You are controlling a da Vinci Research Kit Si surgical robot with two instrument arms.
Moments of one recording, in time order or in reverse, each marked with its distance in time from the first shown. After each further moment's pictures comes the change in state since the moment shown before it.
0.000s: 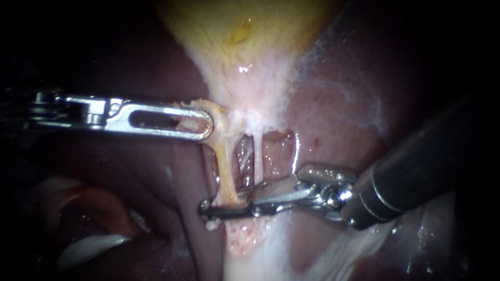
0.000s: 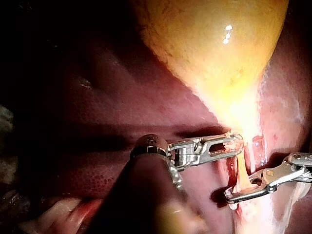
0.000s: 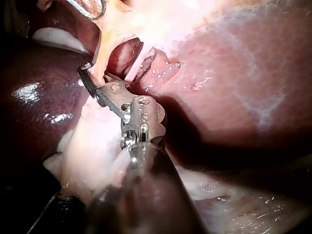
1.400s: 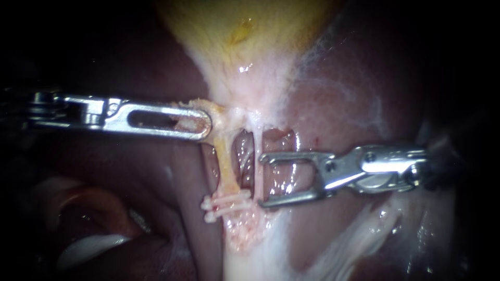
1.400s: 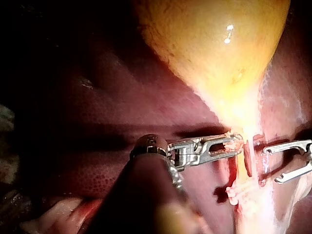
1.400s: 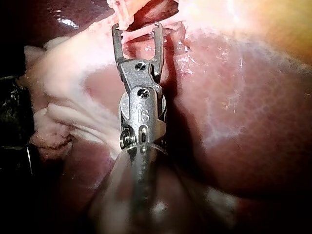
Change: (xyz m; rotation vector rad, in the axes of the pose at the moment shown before) right arm 0.002 -0.001 -0.013 -0.102 0.097 -0.570; left arm 0.000 0.000 0.000 0.001 0.001 0.002
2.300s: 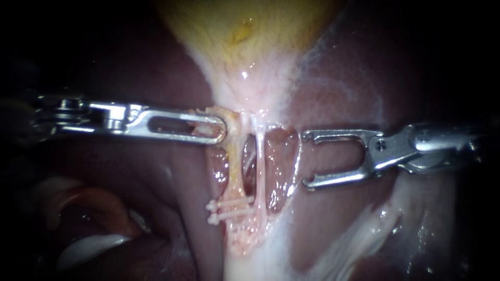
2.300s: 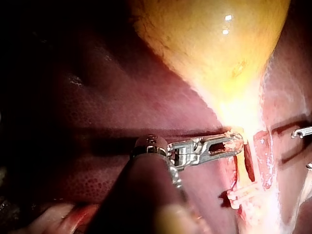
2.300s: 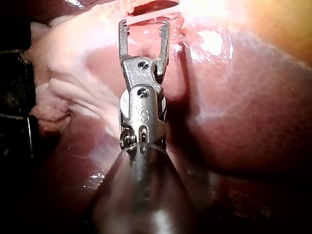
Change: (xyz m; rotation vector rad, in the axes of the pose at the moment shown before) right arm 0.002 0.000 -0.005 -0.008 -0.001 -0.023; left arm 0.001 0.004 0.006 -0.006 0.014 0.024
